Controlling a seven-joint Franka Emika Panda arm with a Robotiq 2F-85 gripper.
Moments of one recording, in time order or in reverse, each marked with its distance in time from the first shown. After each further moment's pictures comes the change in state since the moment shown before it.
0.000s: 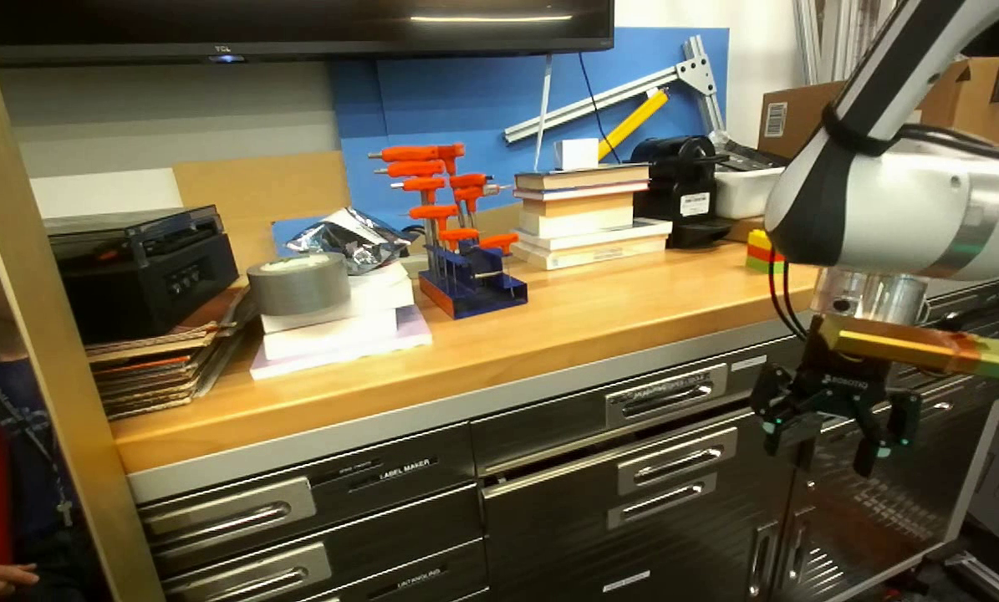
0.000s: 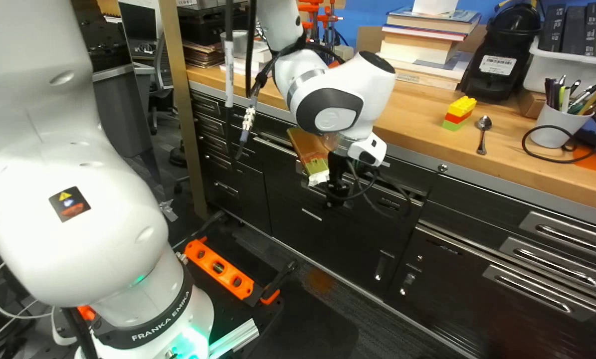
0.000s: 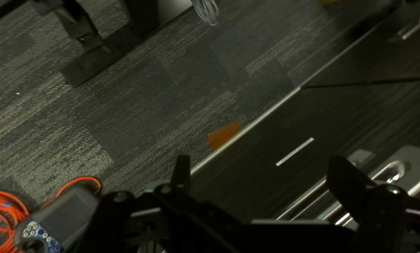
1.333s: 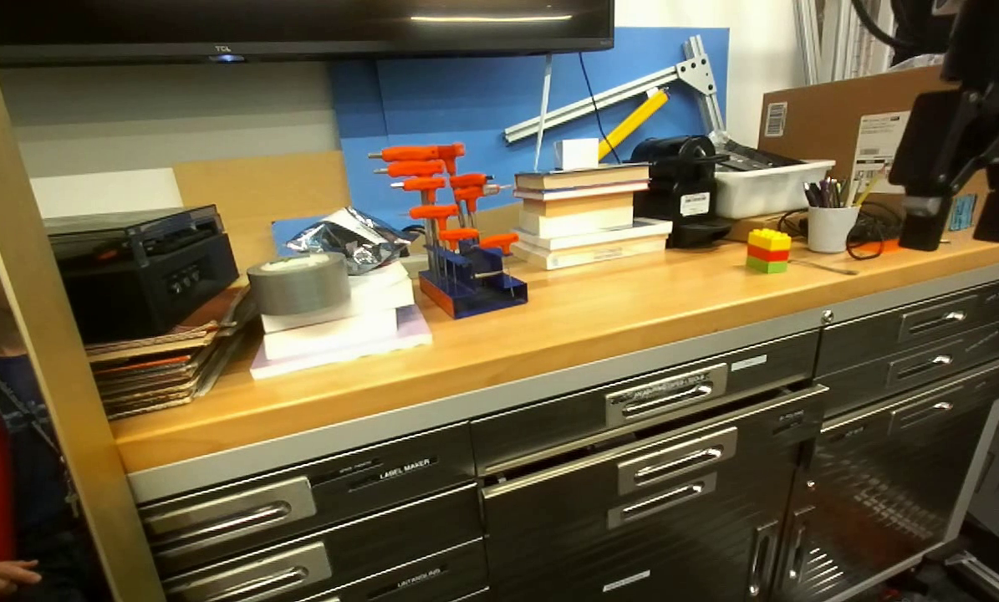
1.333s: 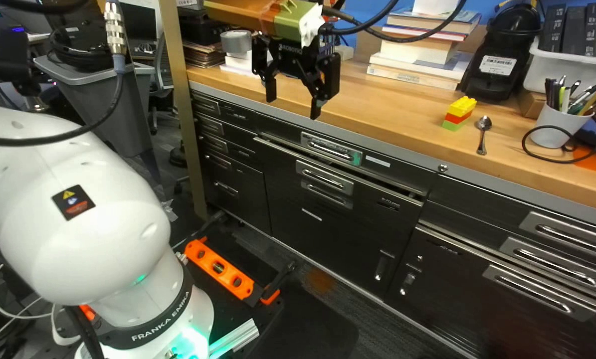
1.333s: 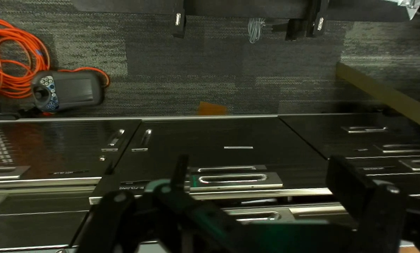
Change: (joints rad) arm 0.032 -0.897 0.010 -0.058 -0.415 -0.657 -0.159
